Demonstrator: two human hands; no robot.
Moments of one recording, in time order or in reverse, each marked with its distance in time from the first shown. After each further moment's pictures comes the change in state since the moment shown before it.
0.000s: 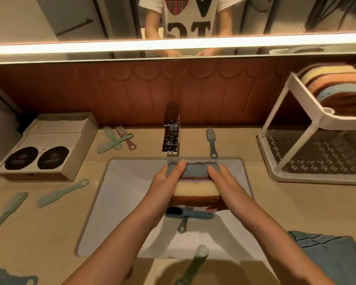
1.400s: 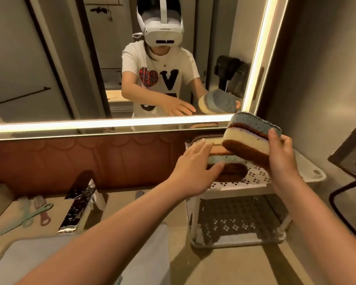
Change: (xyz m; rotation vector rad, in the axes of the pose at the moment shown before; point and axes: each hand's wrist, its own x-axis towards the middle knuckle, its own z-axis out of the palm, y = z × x) left_hand 0.067 0.158 0.282 0.982 -0.145 0.827; right_hand 0.026 -0.081 -0.353 0.306 0.763 -0.388
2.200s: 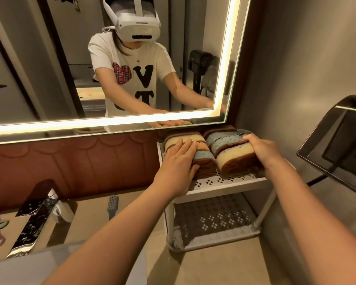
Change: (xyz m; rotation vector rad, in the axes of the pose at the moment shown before) left_hand 0.043 -0.014 0.046 0.226 0.015 0.095; right_hand 0.058 0.010 -0.041 -0.290 0.043 0.282
